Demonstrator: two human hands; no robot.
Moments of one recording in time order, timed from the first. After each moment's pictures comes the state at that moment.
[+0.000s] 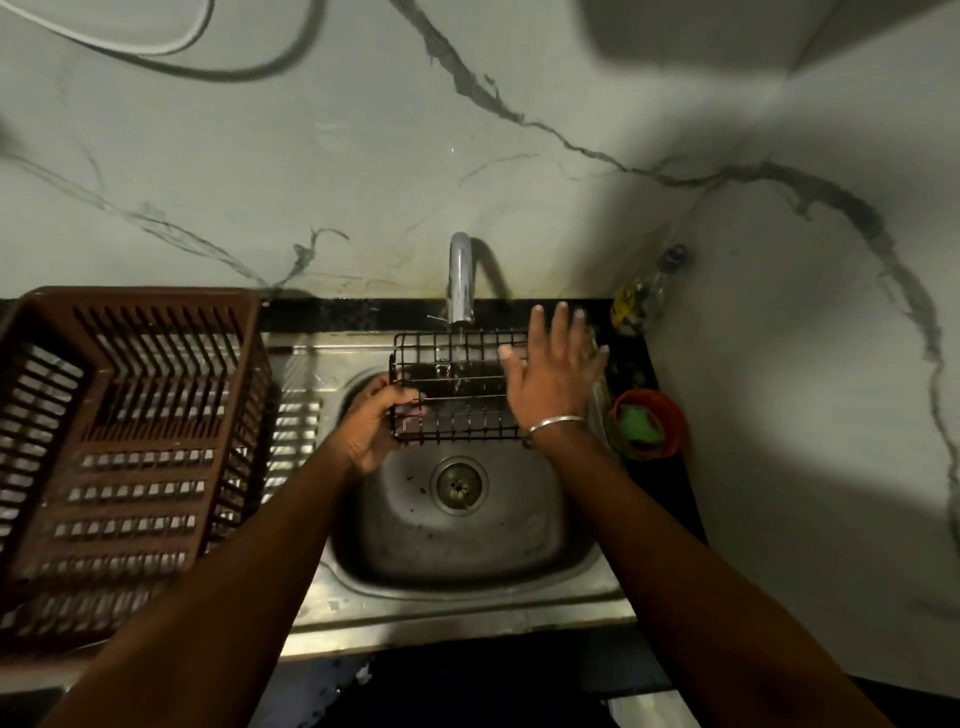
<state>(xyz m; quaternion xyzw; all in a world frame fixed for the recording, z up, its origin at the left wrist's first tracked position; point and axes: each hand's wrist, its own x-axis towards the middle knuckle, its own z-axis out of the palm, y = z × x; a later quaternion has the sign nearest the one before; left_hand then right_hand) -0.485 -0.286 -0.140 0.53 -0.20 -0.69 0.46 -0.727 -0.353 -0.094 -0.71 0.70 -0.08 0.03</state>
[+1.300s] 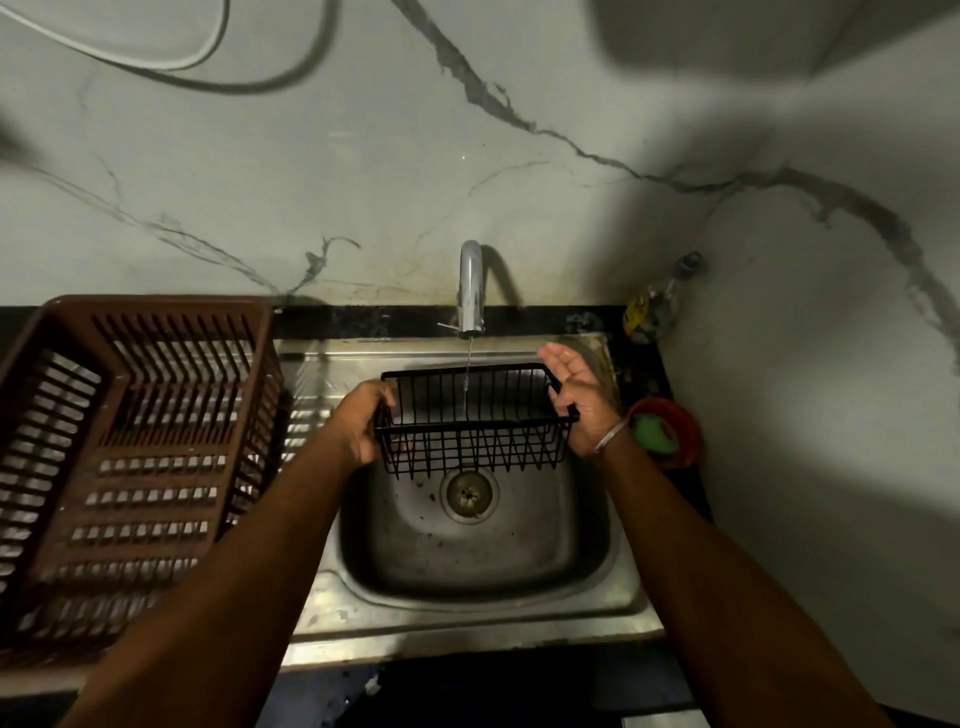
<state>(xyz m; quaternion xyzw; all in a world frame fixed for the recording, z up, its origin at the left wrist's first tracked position) -0.474 -0.300 -0.100 0.62 -0.08 -0.67 0.39 -0.772 -0.364 -0.117 -0.37 0.49 -0.40 0.69</state>
